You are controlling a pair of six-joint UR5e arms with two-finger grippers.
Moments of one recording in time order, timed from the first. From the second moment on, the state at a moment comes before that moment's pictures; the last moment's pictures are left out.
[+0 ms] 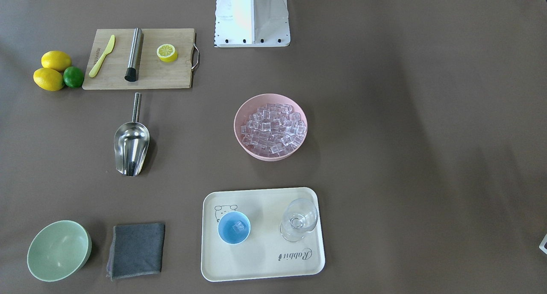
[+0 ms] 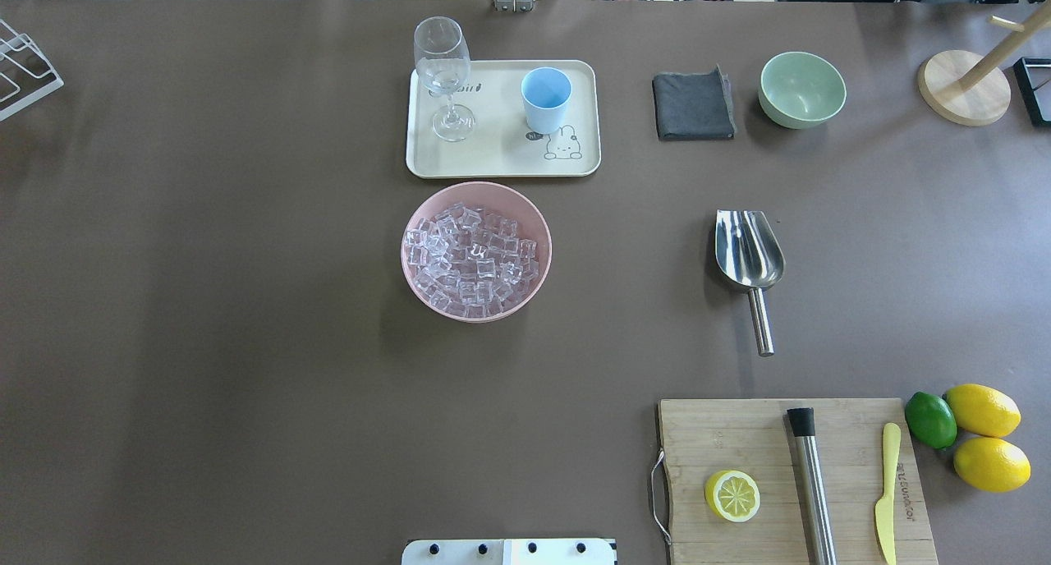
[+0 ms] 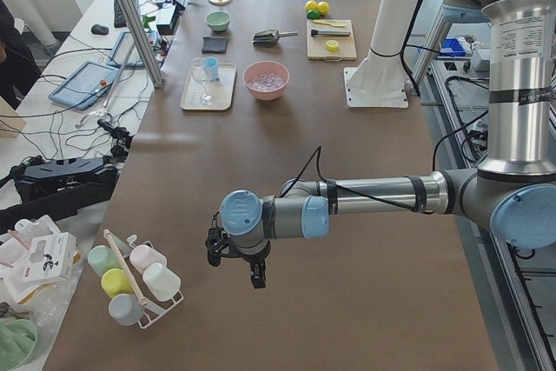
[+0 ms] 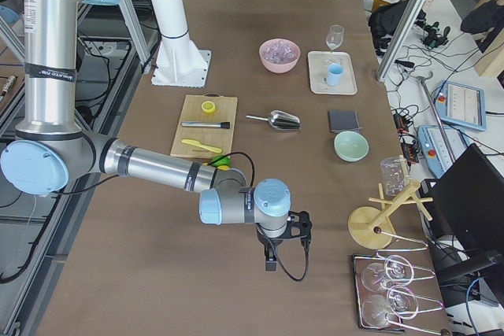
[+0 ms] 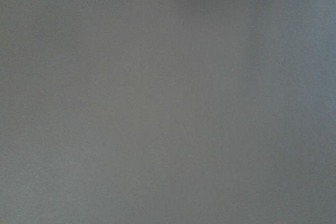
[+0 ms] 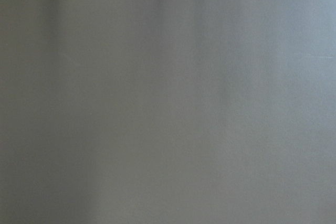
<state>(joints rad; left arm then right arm) -1.58 -1.49 -1.58 -1.57 -2.39 -0.06 1.56 -1.67 1.46 -1.28 2.25 0.04</state>
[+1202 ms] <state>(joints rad) -1.58 -1.49 -1.58 -1.57 -2.39 -0.06 1.54 -1.61 1.67 -1.55 2.30 0.17</state>
